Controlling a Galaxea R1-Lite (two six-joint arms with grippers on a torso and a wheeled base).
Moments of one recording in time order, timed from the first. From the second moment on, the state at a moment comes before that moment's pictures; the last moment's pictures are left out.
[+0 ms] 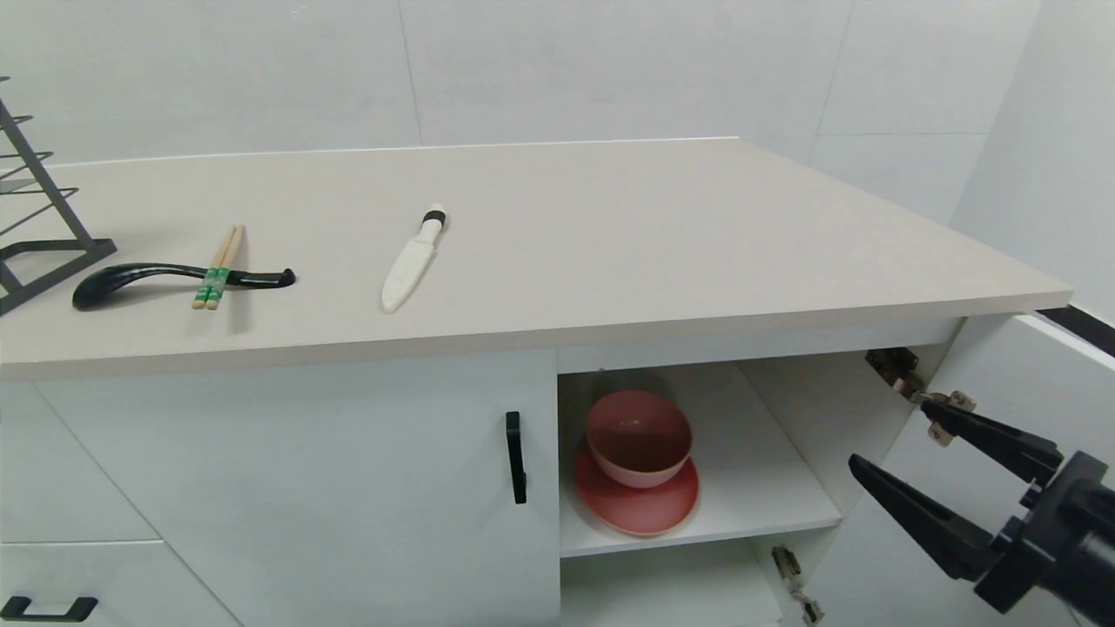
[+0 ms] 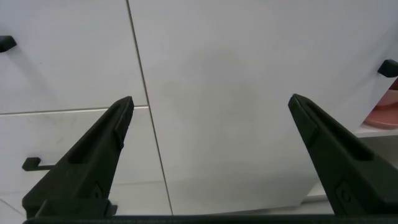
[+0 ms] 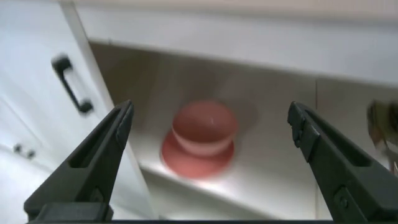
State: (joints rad) left arm 0.00 0.00 0.00 0.00 0.00 0.01; right arm 0.52 1.23 0.00 -1.18 0.02 0.04
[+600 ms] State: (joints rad) left arm 0.00 0.00 0.00 0.00 0.00 0.01; right arm 0.38 0.59 -0.06 -0.30 0.02 -0.07
